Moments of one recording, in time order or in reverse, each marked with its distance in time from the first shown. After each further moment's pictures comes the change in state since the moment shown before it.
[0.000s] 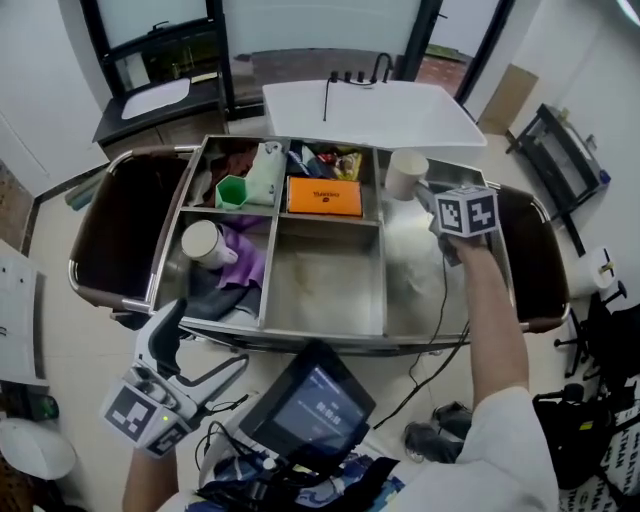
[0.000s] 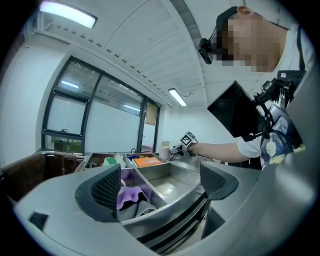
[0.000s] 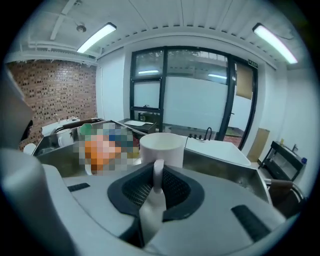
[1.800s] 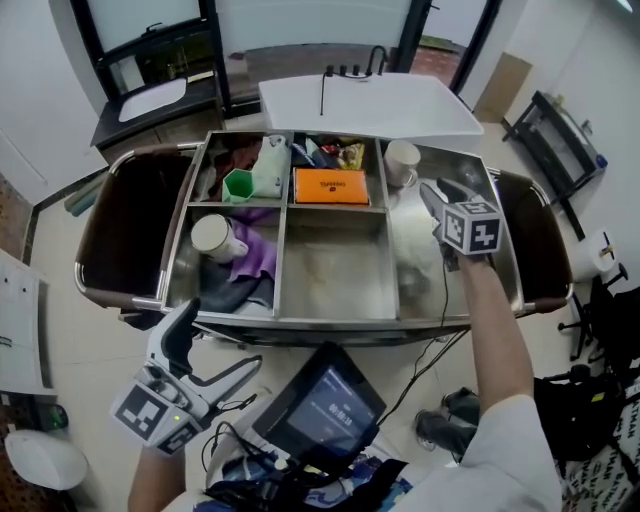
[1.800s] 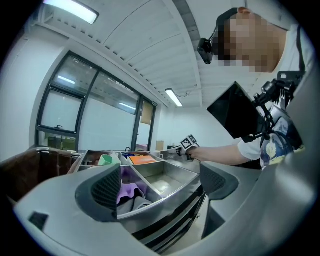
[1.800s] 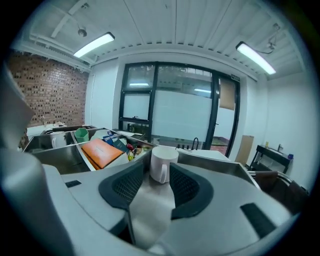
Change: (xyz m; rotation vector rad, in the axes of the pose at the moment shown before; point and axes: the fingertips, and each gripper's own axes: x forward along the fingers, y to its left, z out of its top) left arm -0.017 -0.005 -0.003 -0.009 0.009 -0.072; right arm -0.038 0.011 -0.013 0.039 -0.155 -0.154
